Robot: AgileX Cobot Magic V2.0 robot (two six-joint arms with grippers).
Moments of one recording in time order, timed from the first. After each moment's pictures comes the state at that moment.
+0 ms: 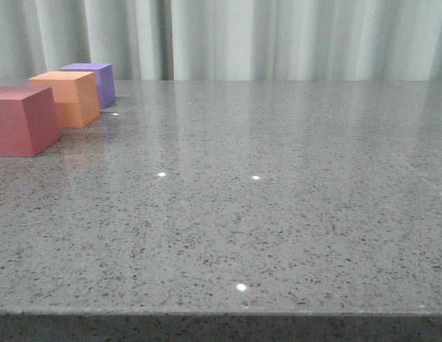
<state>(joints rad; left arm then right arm) -0.25 1.26 -1.44 0.20 0.73 -0.20 0.16 0.57 -0.56 -0.33 0.42 0.41</state>
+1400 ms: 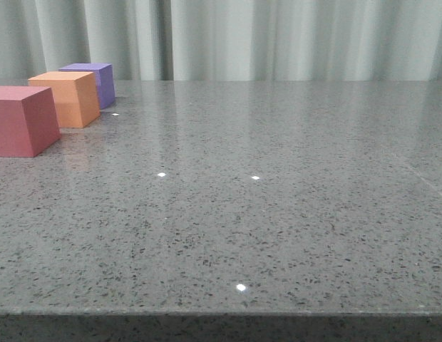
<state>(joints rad) -0.25 0.36 -0.62 0.22 0.53 -0.20 0.16 0.57 -0.56 -0.33 0.42 0.41</state>
